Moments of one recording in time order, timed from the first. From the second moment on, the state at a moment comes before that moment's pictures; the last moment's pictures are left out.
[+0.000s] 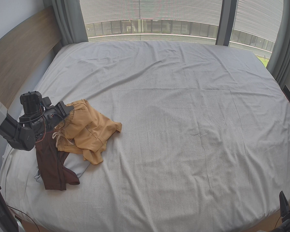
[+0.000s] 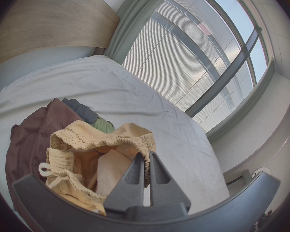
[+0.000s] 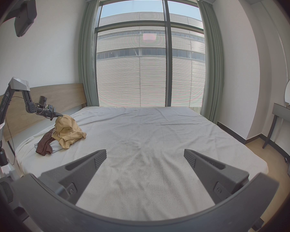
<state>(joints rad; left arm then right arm) 0.03 2.03 -0.94 -0.86 -0.34 -0.54 0.00 0.02 -0.02 0.00 0.00 0.00</state>
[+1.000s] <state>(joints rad) -0.13 1.63 -0.71 -0.98 -0.54 -0.69 0.00 0.02 -0.02 0.00 0.00 0.00</state>
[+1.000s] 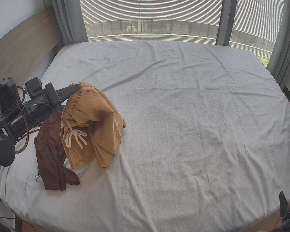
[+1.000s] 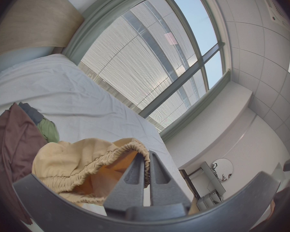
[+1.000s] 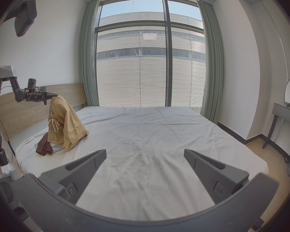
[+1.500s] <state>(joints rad) -0.17 1.60 -0.64 -1.06 -0.64 -0.69 0.00 0.02 -0.02 0.00 0.00 -0.01</state>
